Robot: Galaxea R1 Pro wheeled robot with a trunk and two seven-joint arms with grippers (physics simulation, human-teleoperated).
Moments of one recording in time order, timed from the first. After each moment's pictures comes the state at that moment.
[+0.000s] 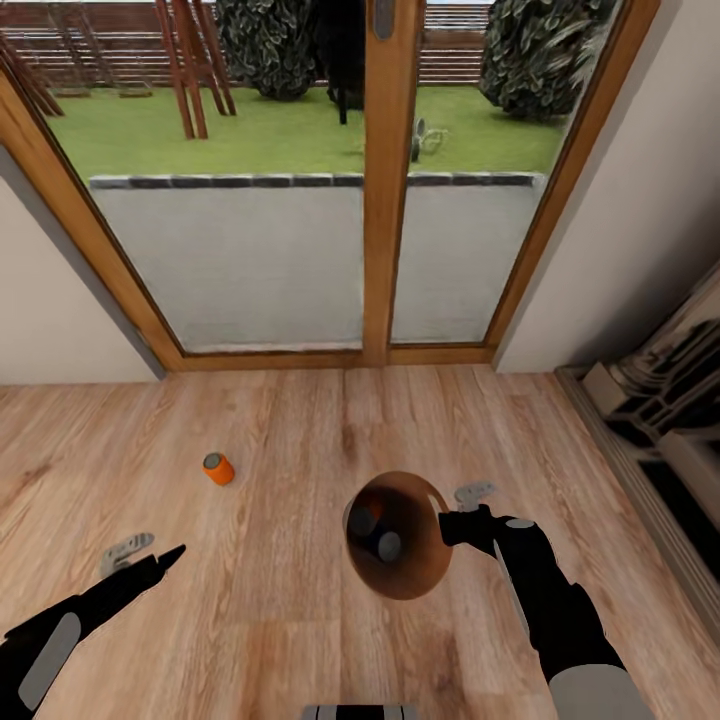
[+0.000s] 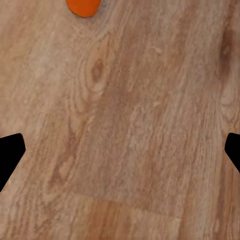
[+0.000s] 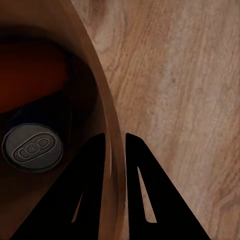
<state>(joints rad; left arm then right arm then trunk) -0.38 0.33 0.19 -0.82 0.54 0.33 -0.37 -0.50 0.04 -0.06 -1.14 0.29 0.59 0.43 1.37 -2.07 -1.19</state>
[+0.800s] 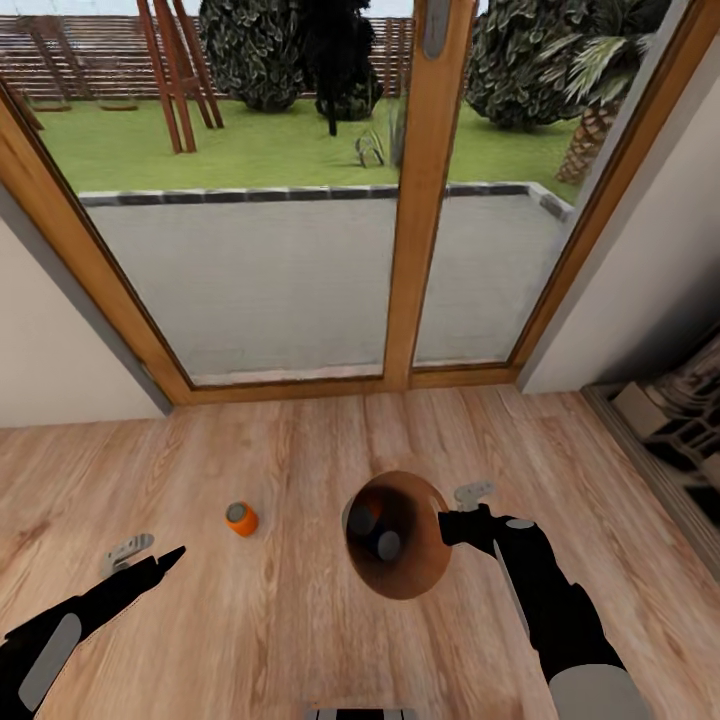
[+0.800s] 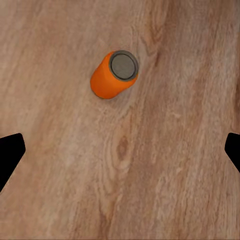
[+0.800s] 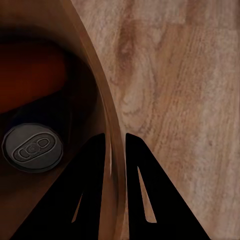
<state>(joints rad) -0.38 0.33 0.19 -0.81 0.54 0.33 -0.36 -0.50 0.04 -0.07 -1.13 0.29 0.58 0.43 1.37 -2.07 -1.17</state>
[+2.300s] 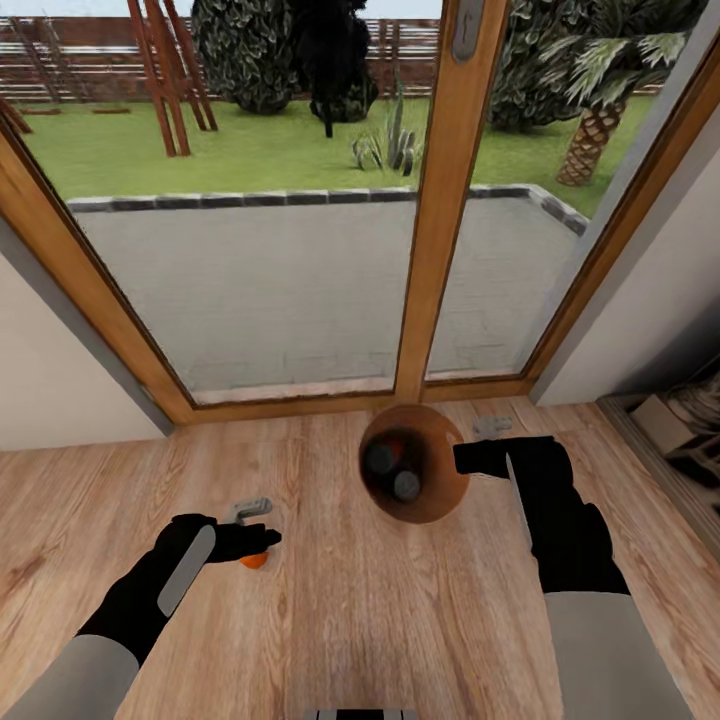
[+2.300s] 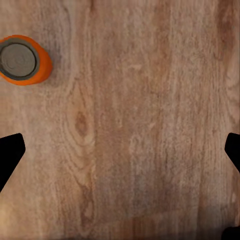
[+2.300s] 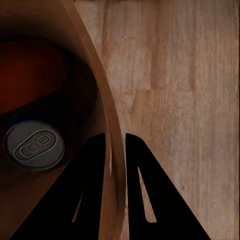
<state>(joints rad) -0.58 0.14 -0.19 -0.99 0.53 0.85 0.08 -0.70 0.05 -0.07 -1.38 0.36 1.04 0.43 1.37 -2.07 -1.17</state>
